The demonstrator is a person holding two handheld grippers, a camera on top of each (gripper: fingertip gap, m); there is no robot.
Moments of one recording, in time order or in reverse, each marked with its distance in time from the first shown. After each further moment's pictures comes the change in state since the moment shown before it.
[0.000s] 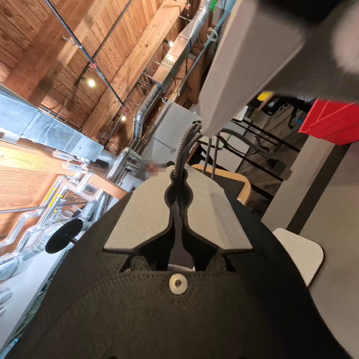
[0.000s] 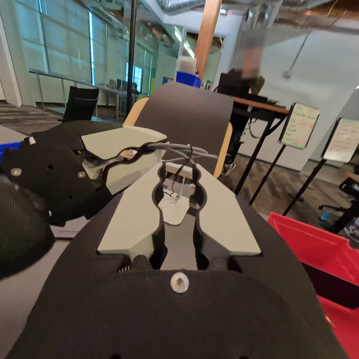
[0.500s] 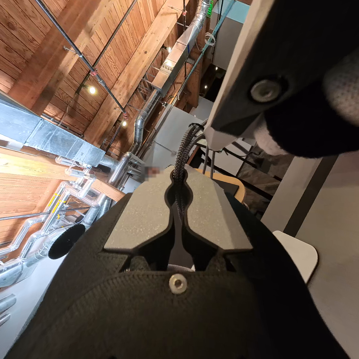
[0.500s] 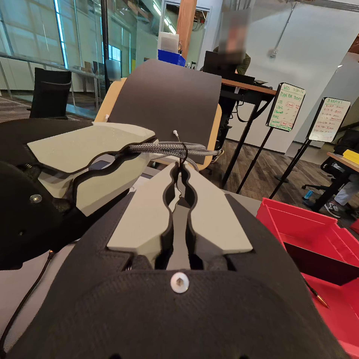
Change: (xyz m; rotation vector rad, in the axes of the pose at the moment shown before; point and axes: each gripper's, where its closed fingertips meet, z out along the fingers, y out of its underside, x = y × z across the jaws) left arm 0.014 -0.011 -0.004 0.020 0.000 0.025; right arm 0.015 0.027 0.026 -0.076 0.089 0.013
